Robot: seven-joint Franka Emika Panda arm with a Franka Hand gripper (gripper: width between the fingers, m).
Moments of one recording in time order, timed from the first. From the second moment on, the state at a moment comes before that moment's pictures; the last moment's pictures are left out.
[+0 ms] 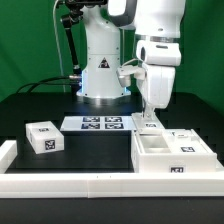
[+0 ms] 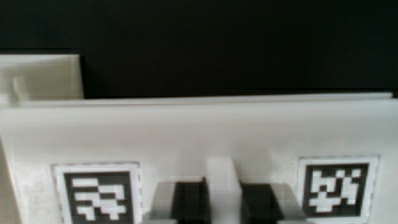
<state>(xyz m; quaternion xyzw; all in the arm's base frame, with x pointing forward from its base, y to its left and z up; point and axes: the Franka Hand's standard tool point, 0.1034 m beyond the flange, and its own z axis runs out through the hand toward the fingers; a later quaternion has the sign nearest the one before) 0.456 0.071 0.060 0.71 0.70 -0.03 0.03</state>
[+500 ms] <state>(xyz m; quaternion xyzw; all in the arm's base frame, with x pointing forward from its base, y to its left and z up) 0.456 0.067 0.059 0.71 0.71 -0.02 0.03</state>
